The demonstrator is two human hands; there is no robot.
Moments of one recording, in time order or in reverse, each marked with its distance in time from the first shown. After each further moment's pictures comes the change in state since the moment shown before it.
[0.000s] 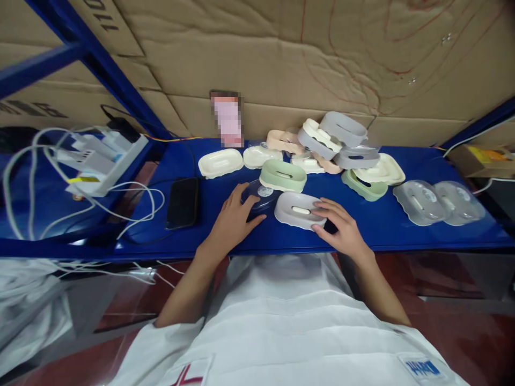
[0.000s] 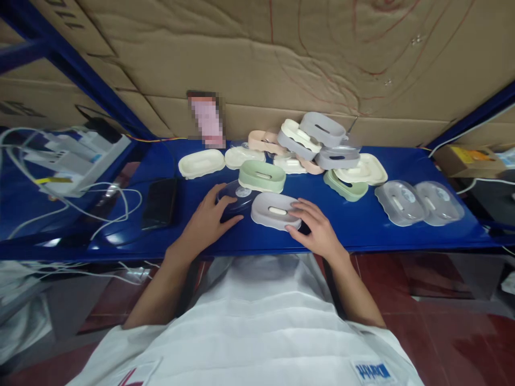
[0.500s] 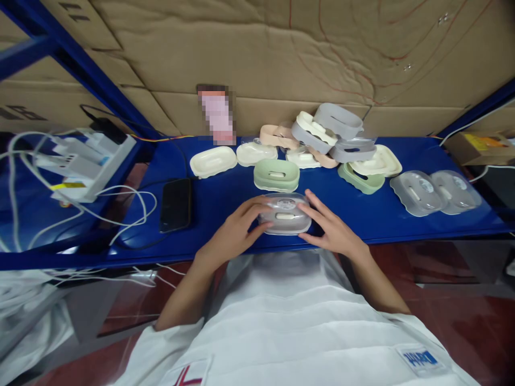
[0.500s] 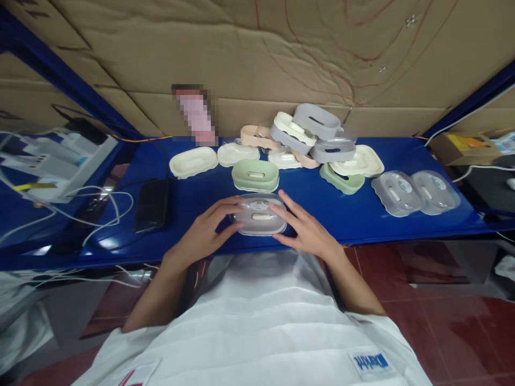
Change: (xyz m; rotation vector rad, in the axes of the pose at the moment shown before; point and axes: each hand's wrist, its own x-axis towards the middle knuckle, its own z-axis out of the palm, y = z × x) left_hand -0.007 0.022 -0.021 -0.417 -0.005 0.280; right_hand 0.004 -0.017 0.001 0.022 -0.265 0.005
